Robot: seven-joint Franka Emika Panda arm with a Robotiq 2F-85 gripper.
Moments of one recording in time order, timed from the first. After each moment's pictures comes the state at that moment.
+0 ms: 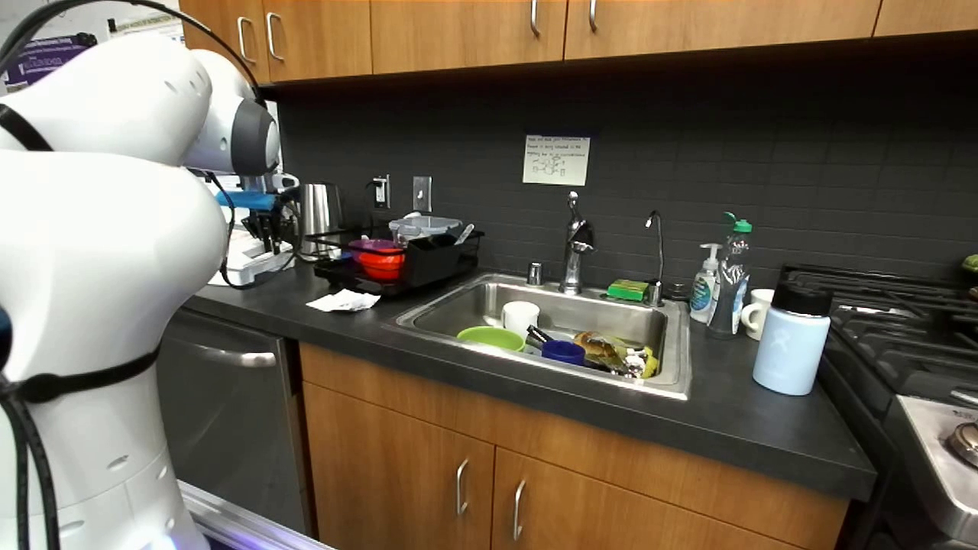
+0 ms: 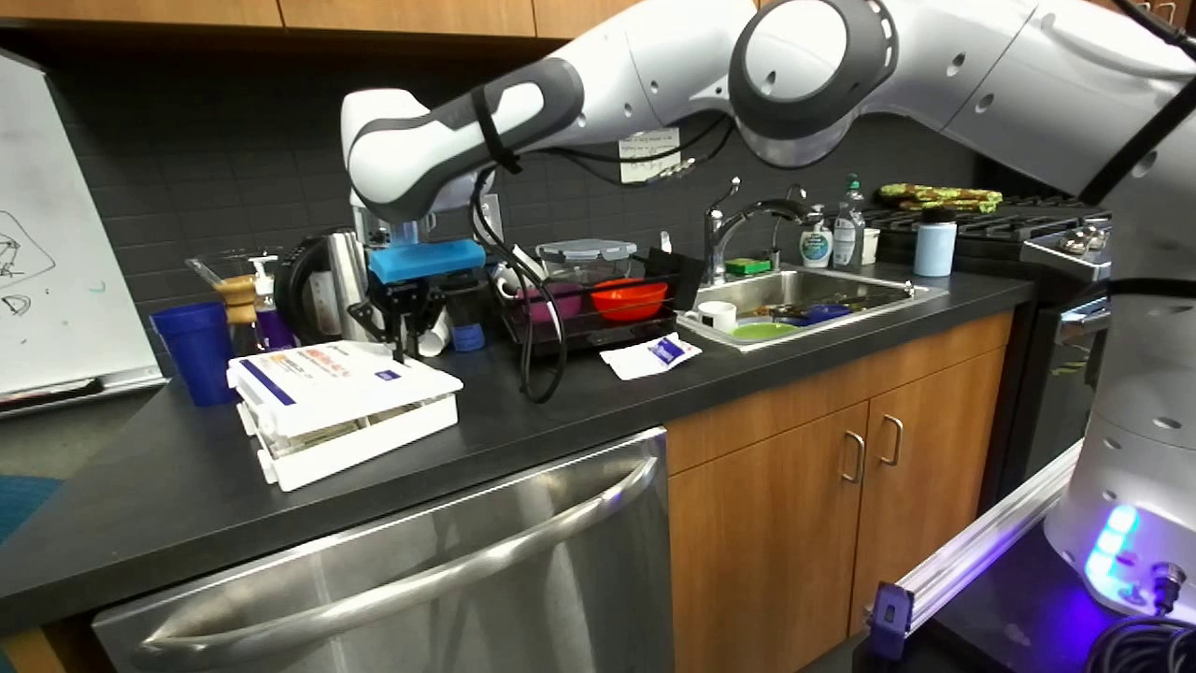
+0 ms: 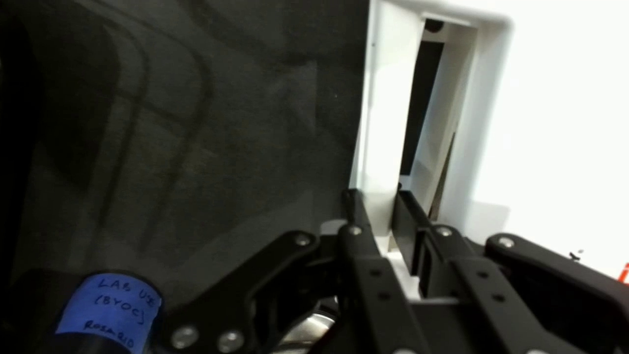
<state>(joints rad) 0.54 1.01 0.24 -0.84 -0.27 2.02 0.48</state>
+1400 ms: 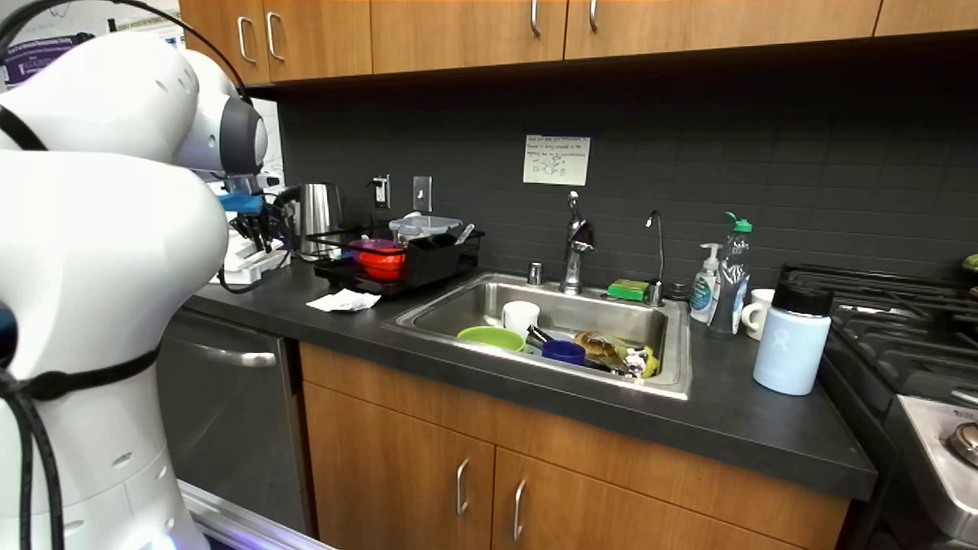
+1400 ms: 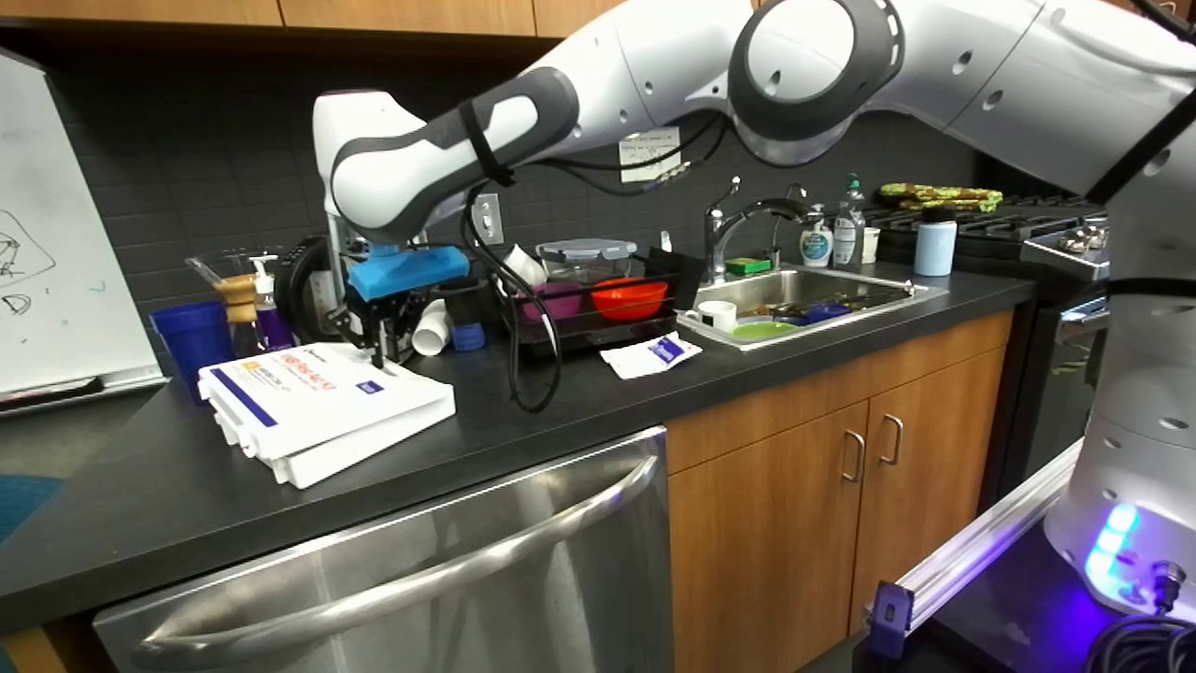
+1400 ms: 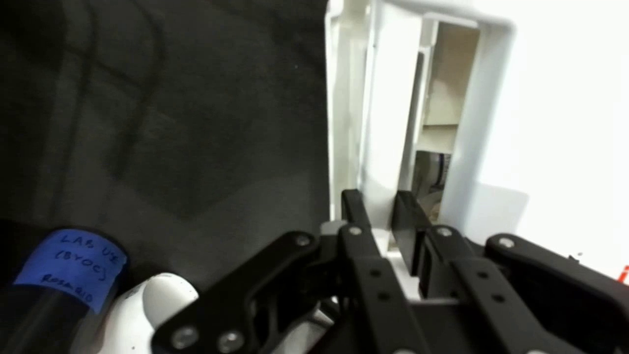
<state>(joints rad) 0.60 1.01 0.21 -0.86 -0.34 2.12 0.51</state>
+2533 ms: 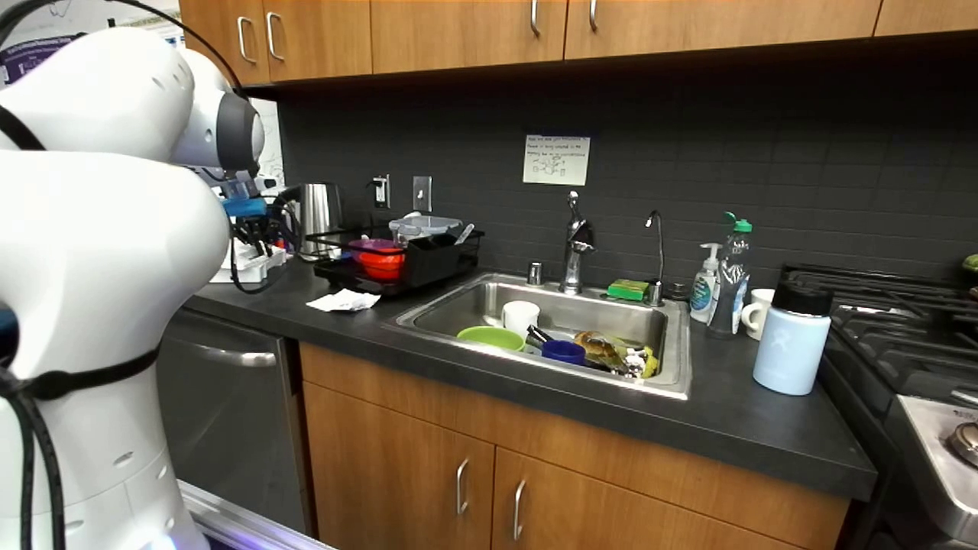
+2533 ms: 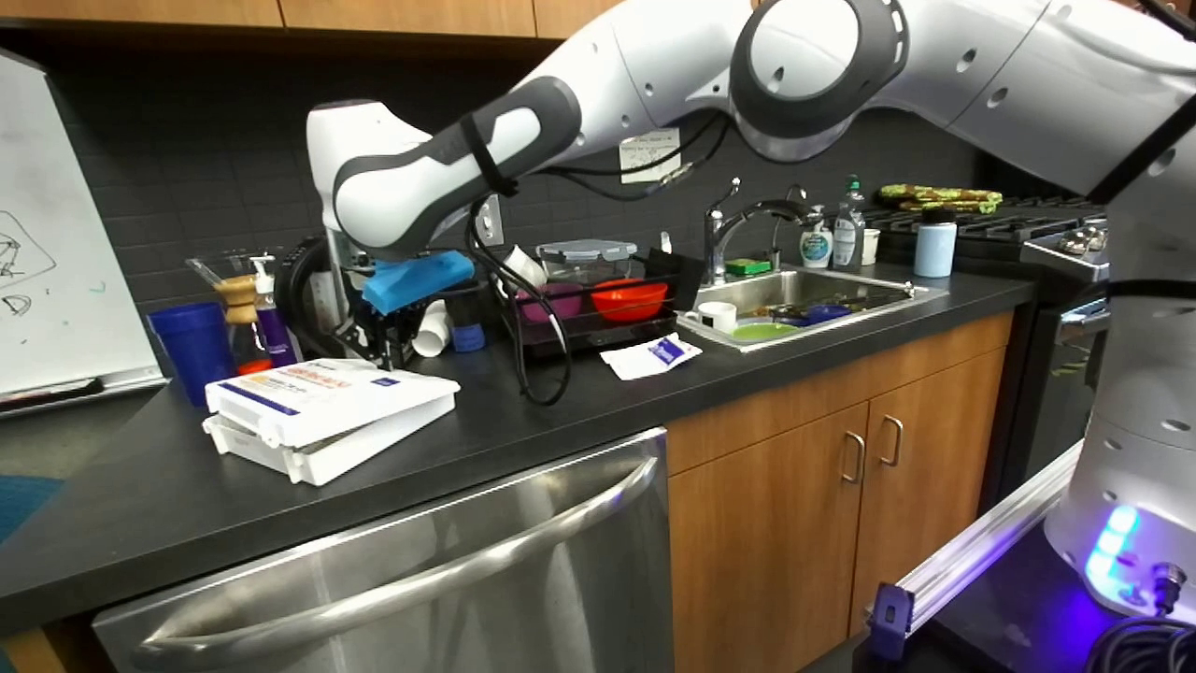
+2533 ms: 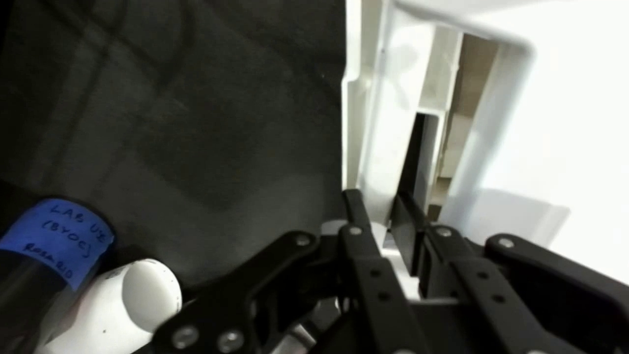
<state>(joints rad) 0.62 0.99 0.19 -0.91 -0.39 2.13 0.40</state>
